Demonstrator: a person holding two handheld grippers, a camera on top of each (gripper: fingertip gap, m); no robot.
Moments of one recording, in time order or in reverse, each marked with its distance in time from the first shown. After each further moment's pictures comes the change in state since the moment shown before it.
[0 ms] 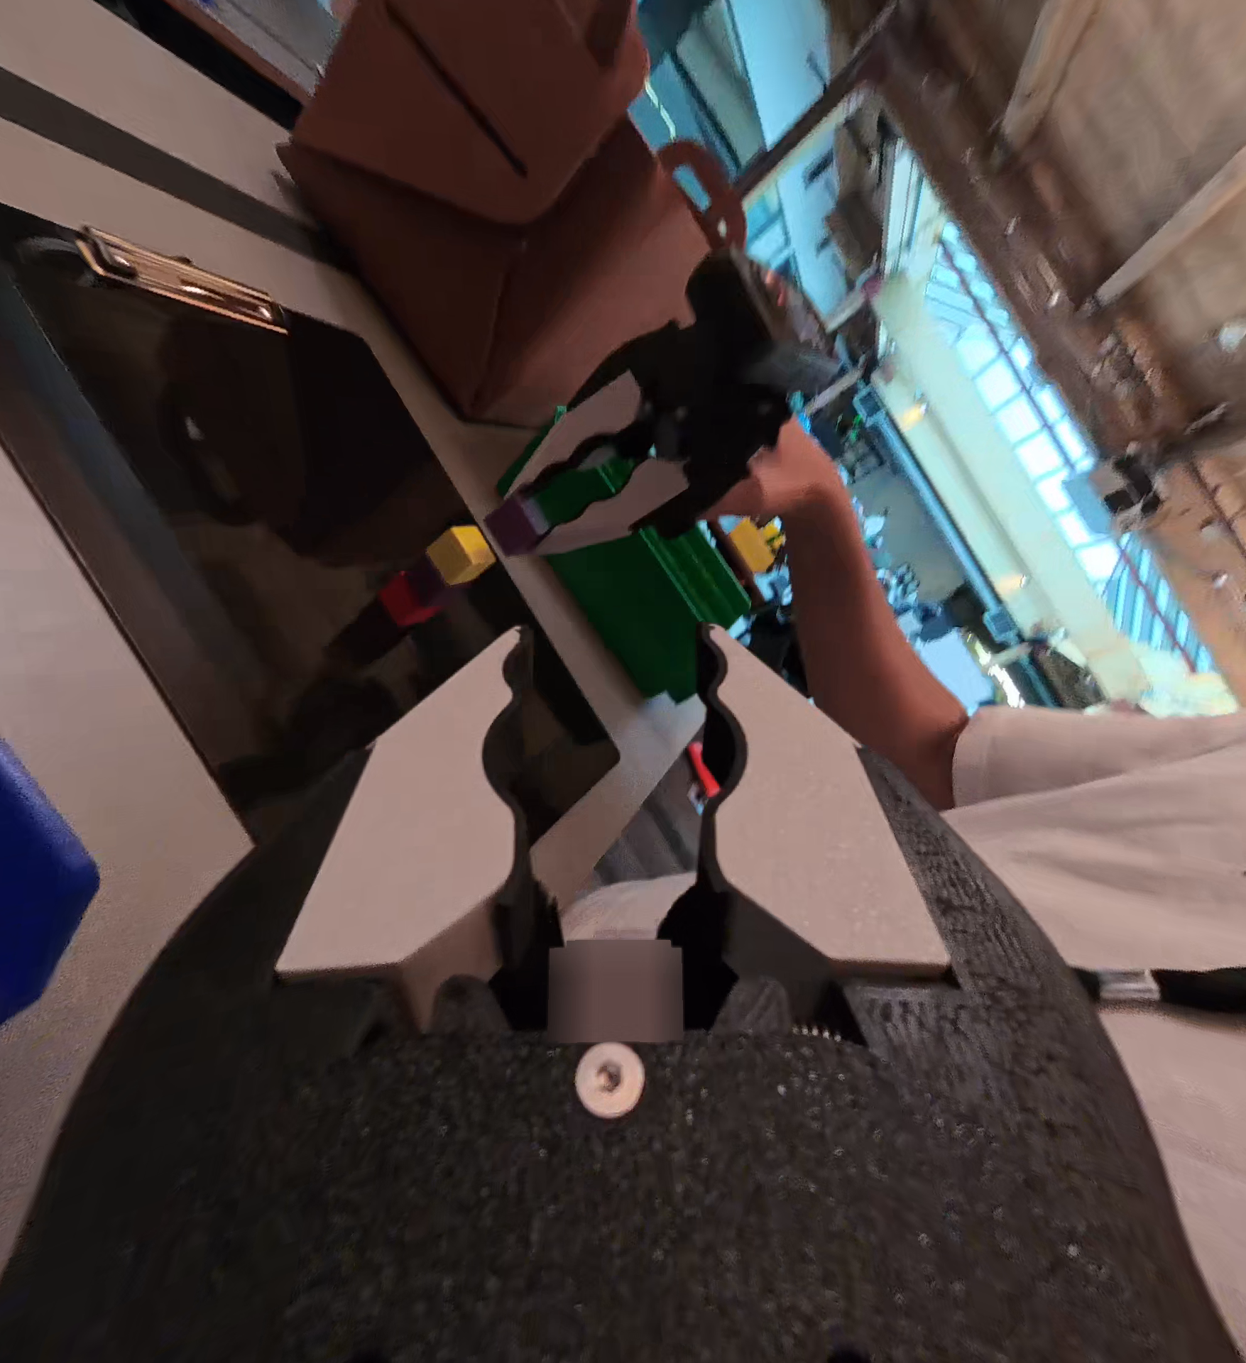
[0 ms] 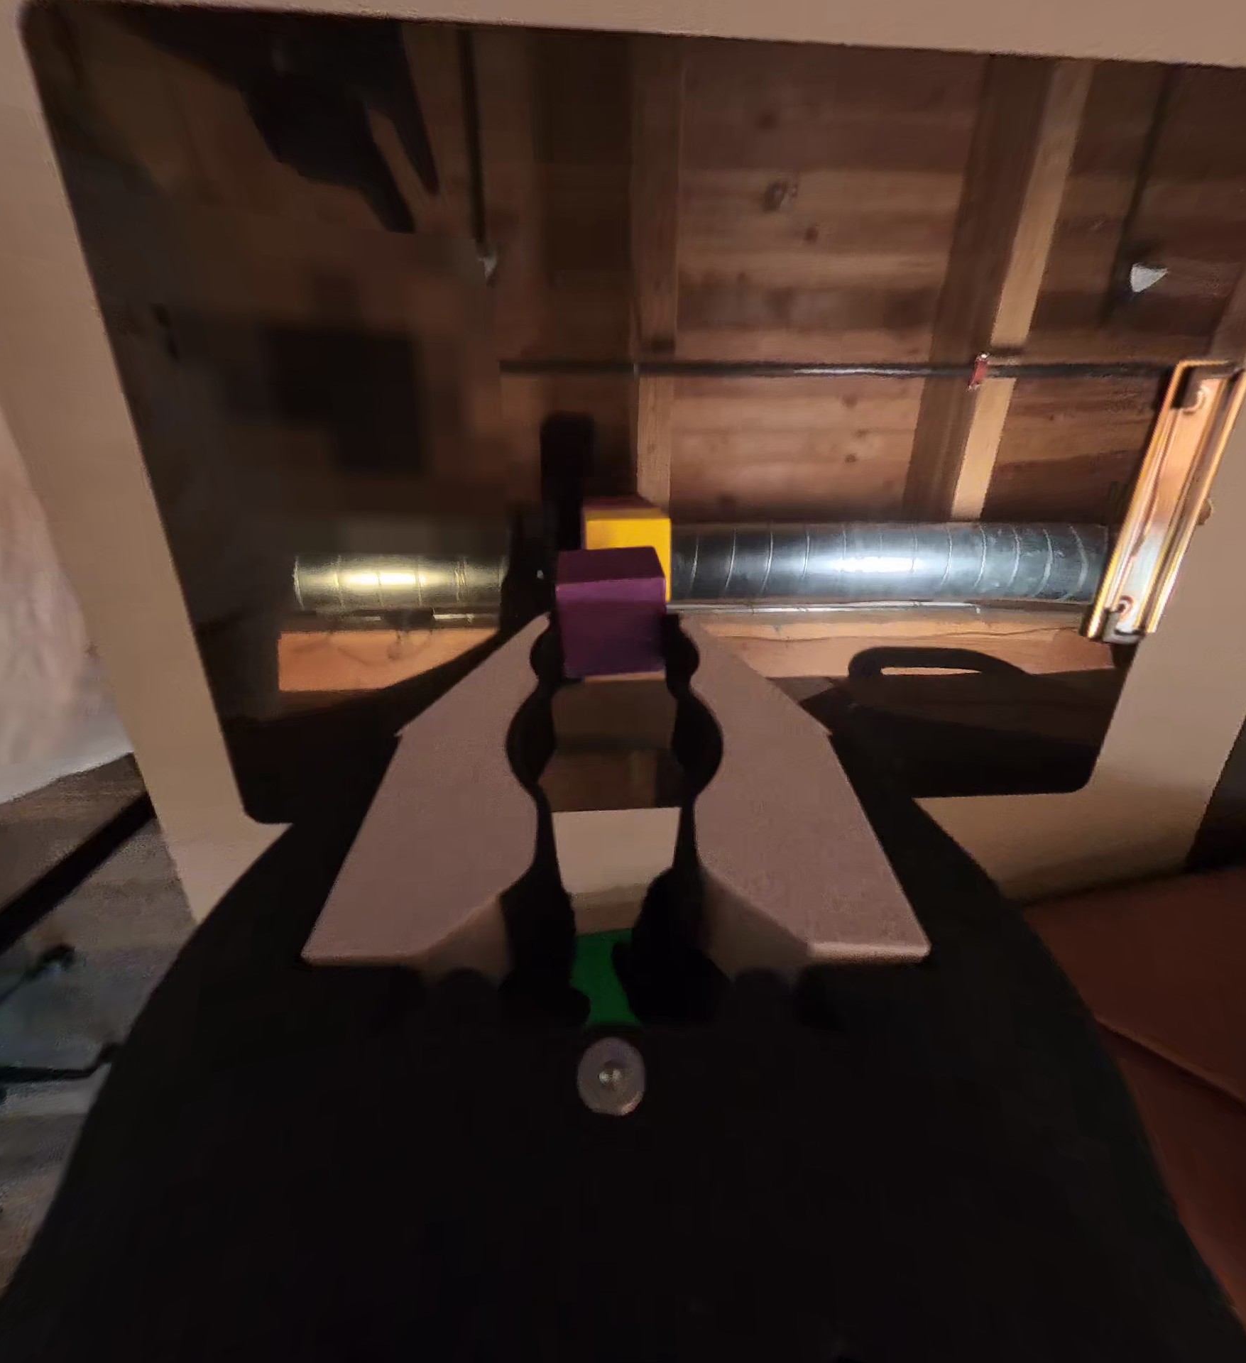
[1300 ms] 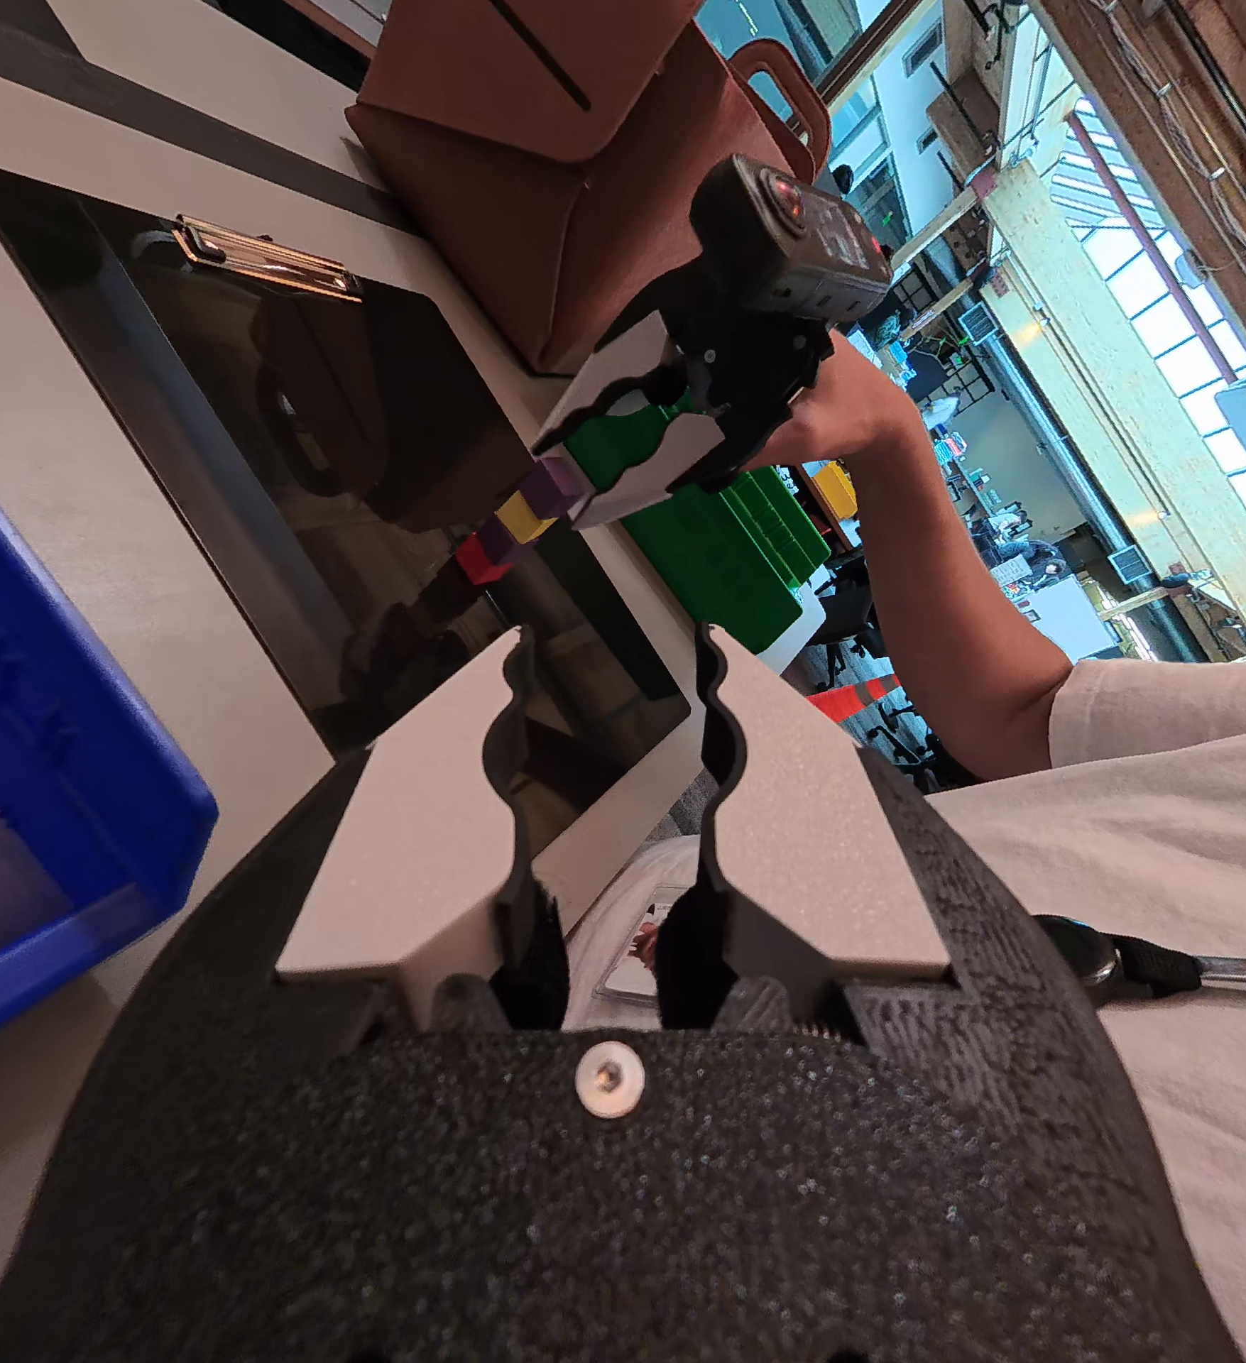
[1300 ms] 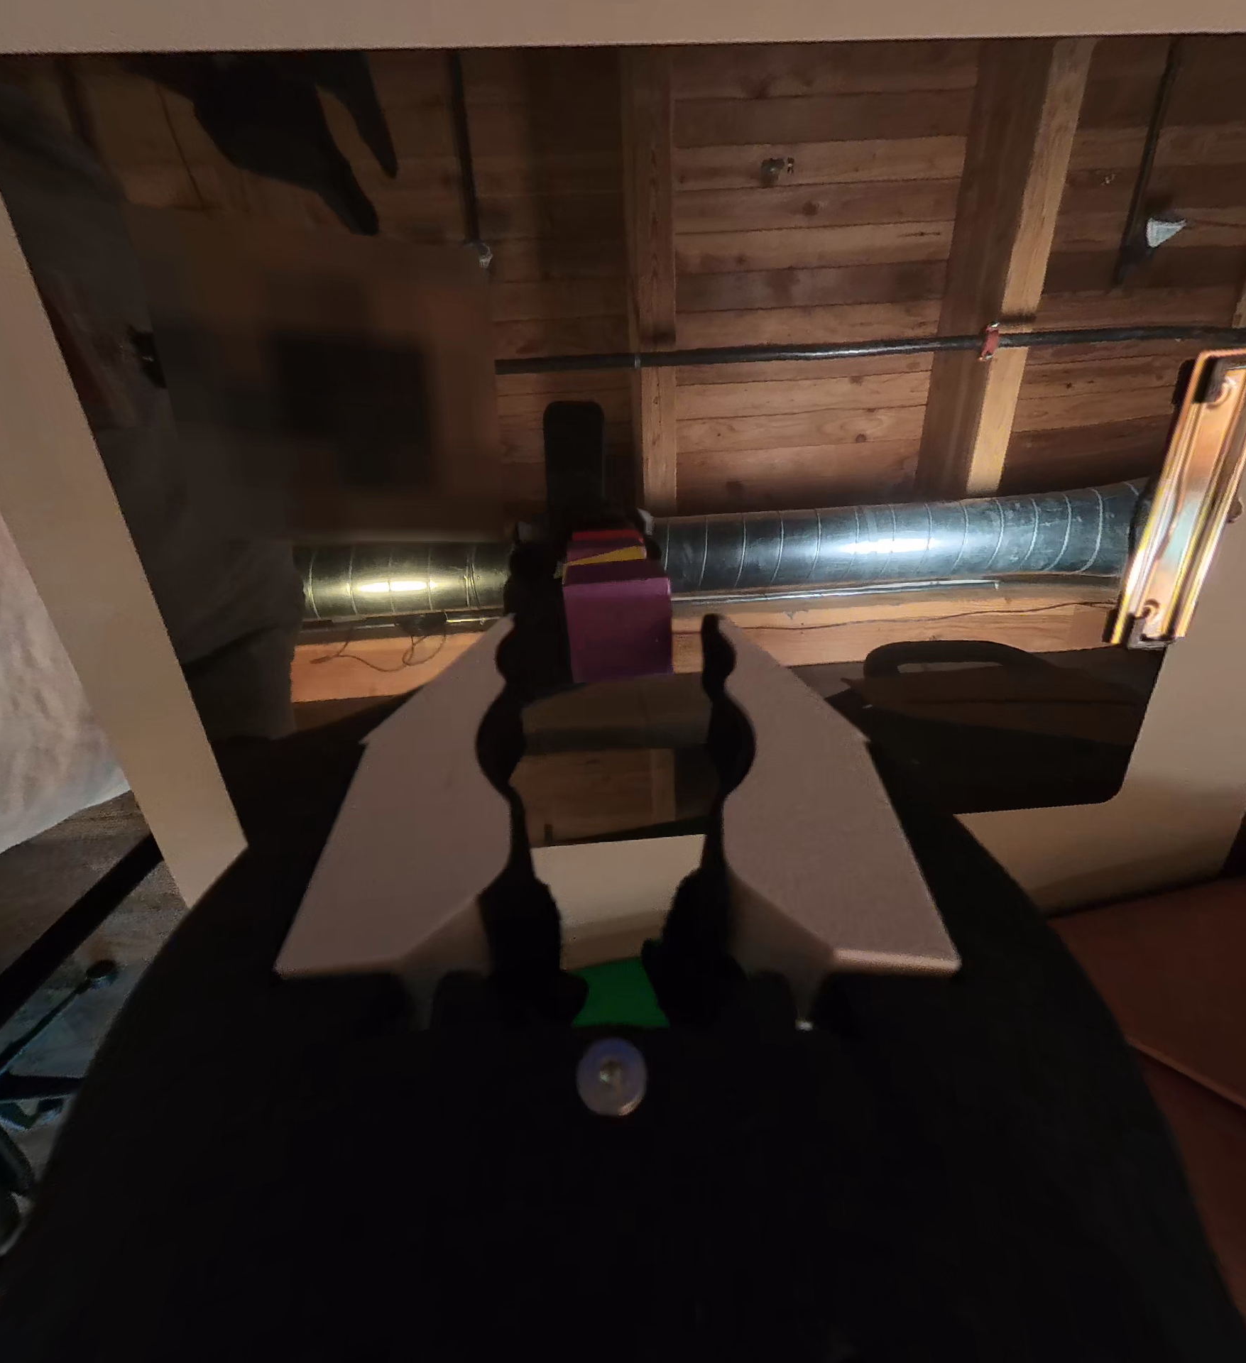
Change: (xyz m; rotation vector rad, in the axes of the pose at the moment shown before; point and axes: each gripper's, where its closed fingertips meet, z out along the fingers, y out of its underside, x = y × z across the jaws) left arm -0.014 0.010 -0.010 -0.076 -0.107 0.084; right arm 0.004 -0.009 0.015 -0.012 -0.001 0.057
